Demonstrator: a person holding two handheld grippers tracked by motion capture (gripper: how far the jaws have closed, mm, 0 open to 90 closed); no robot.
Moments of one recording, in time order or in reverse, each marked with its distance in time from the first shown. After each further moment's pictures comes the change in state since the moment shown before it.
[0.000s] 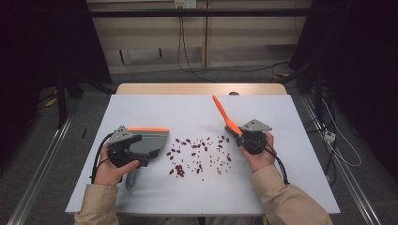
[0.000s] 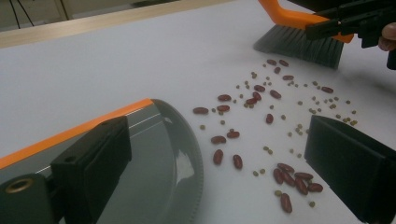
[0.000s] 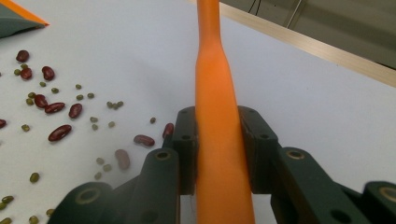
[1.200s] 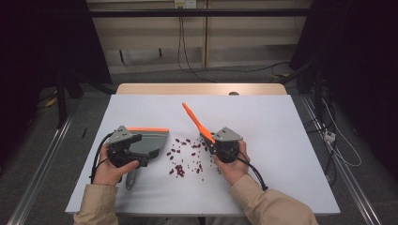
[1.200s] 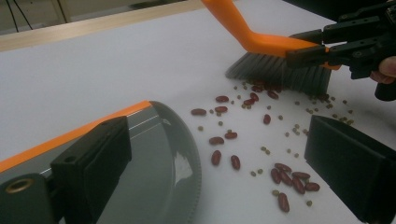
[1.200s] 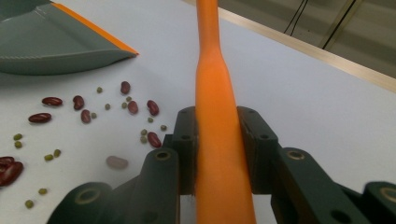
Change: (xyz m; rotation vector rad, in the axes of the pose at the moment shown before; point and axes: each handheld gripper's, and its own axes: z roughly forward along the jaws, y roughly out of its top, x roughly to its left) left arm -0.001 0.002 -0.002 0.001 -0.006 0.013; right arm 0.081 0.017 0.014 -0.078 0.087 -0.043
